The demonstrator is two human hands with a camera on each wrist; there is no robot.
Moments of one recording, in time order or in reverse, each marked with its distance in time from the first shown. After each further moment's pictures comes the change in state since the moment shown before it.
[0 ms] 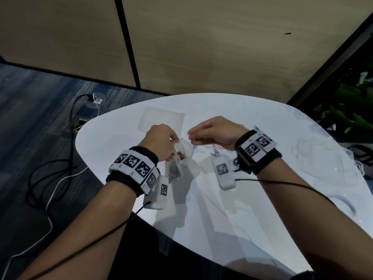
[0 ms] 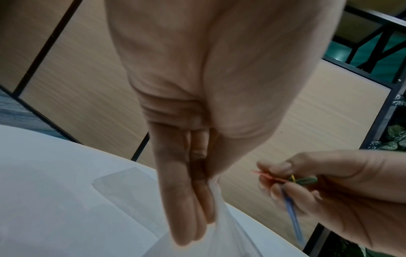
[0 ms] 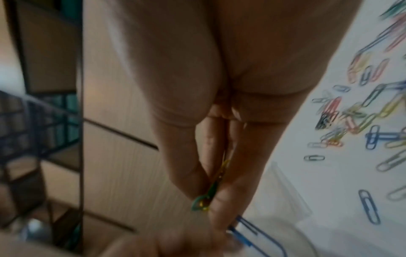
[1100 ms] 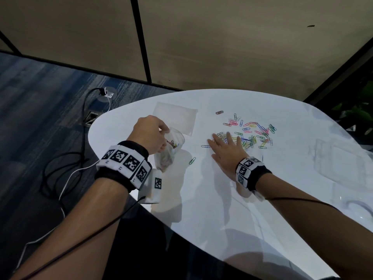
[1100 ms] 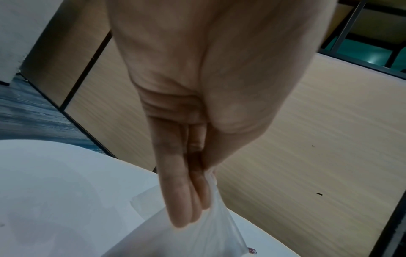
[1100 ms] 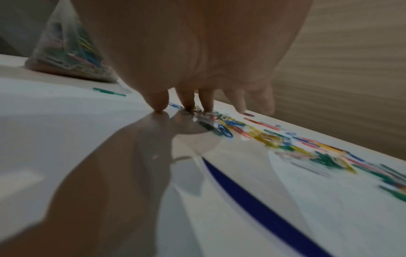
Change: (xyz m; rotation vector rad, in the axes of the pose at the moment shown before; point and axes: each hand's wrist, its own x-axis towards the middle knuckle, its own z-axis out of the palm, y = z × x) left_hand 0.005 -0.036 -0.036 -0.041 0.164 -0.082; right_hand 0.064 0.153 -0.032 -1.748 0.181 -0.184
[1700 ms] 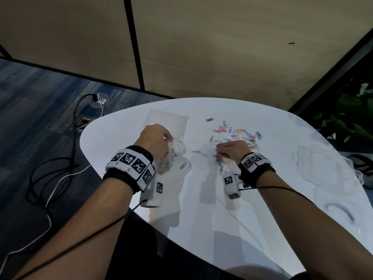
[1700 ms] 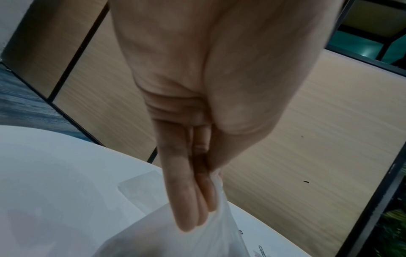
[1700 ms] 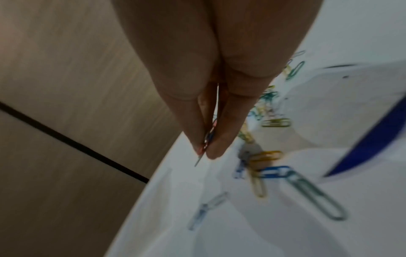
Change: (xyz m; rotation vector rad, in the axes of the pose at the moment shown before) left_hand 0.003 0.011 0.023 0.062 -0.069 0.055; right_hand -0.014 0.041 -0.050 1.631 0.085 0.687
